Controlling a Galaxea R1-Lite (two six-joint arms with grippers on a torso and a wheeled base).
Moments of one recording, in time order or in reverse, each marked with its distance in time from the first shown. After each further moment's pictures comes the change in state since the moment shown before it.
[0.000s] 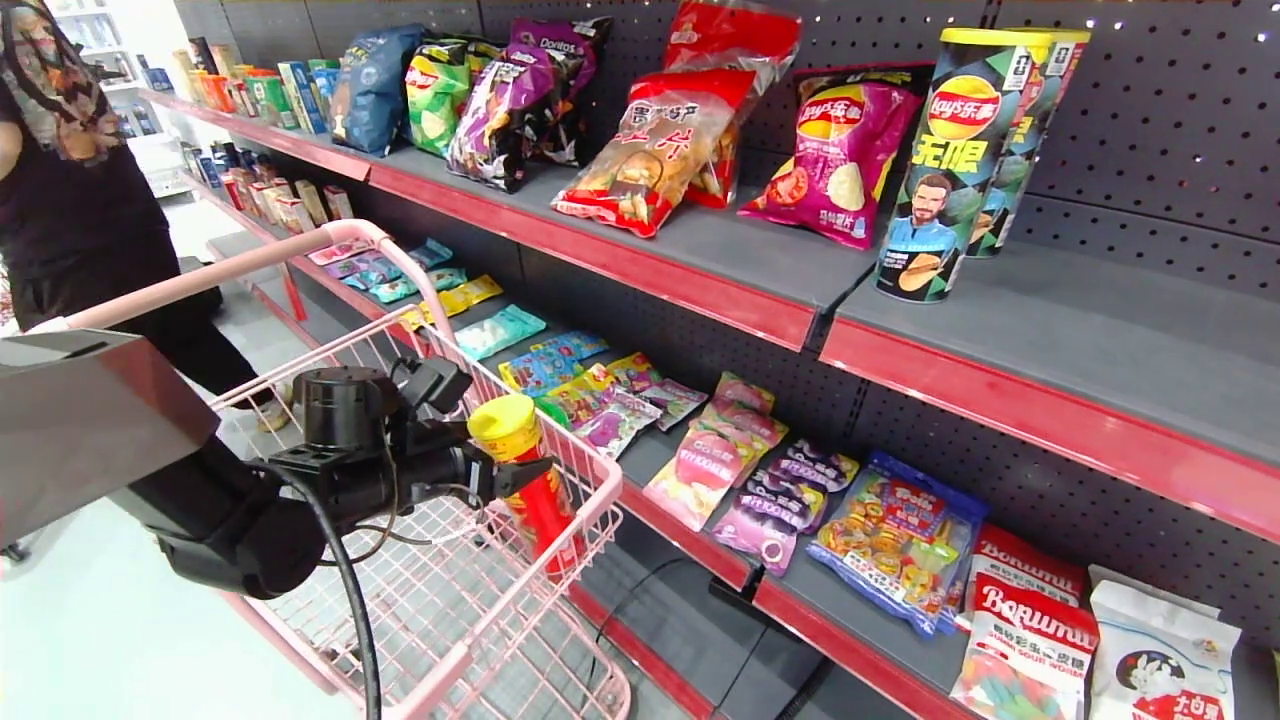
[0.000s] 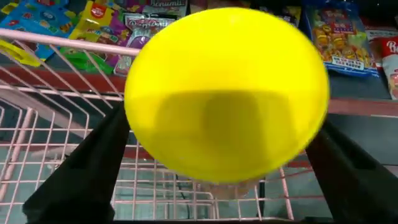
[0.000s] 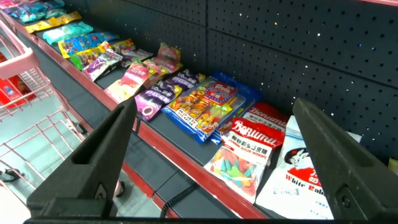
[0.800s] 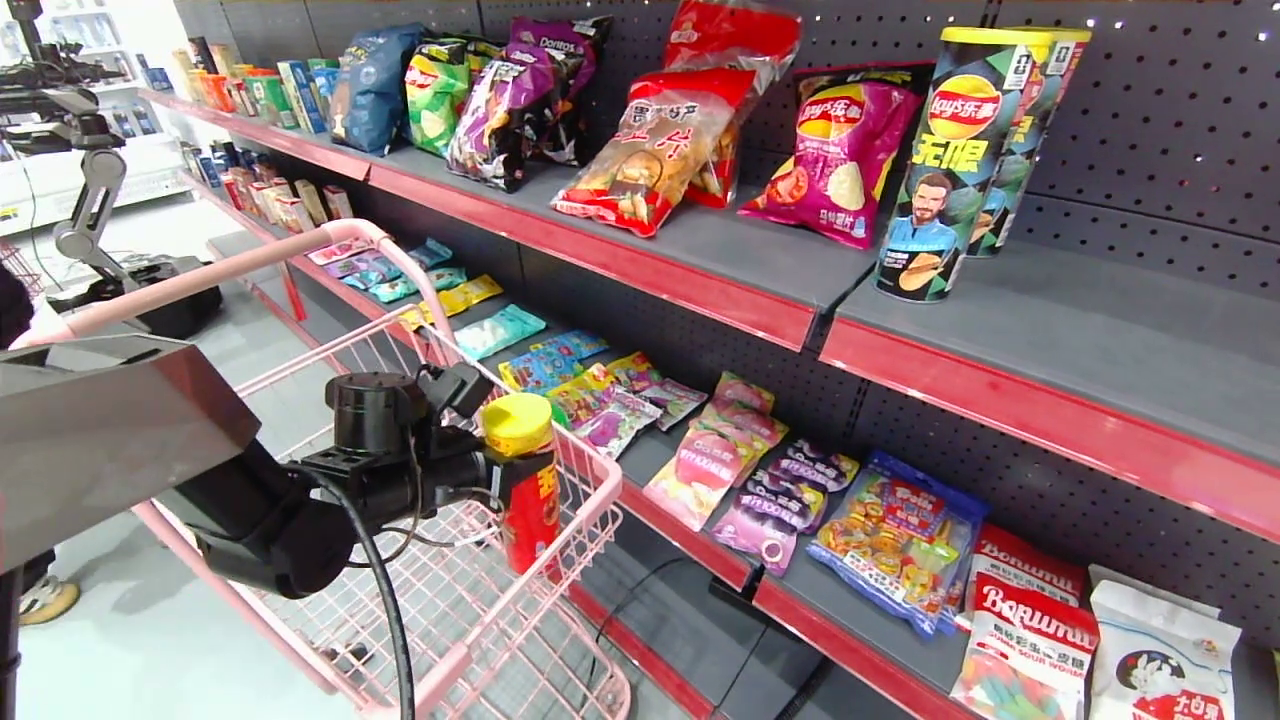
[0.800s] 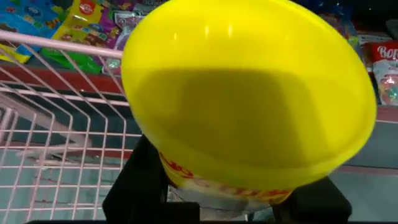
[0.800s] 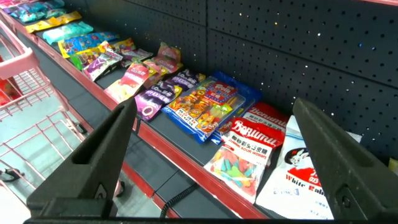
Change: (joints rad) left arm -0.038 0.027 -0.021 -0.007 0.023 -0.044; right arm 0.000 0.000 0.000 0.000 0.000 0.000
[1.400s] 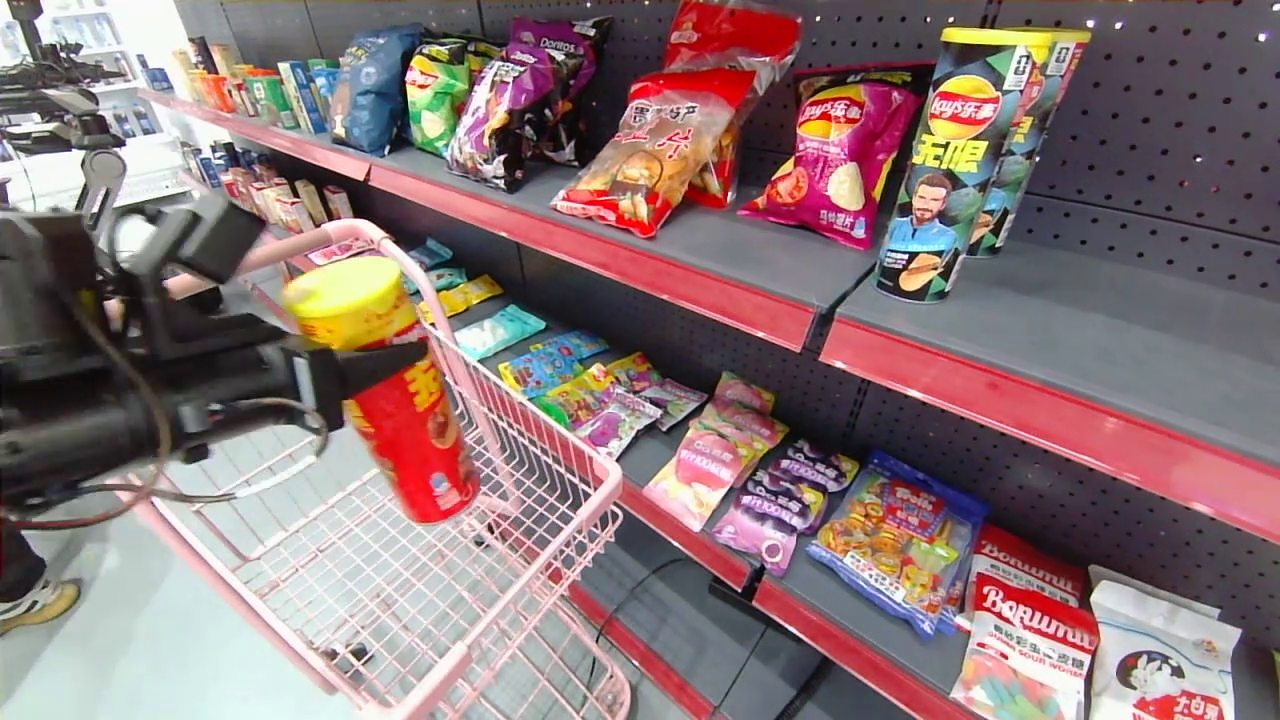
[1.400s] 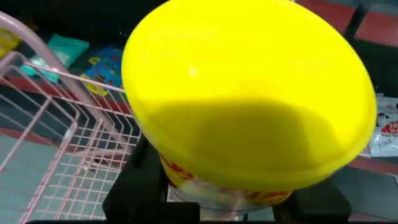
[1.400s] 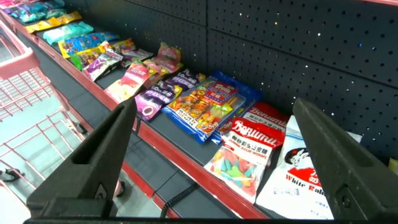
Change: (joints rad) left arm 0.083 -0.732 -0.003 0.564 0.059 -0.087; right arm 0.000 0.000 0.000 0.000 0.000 0.000
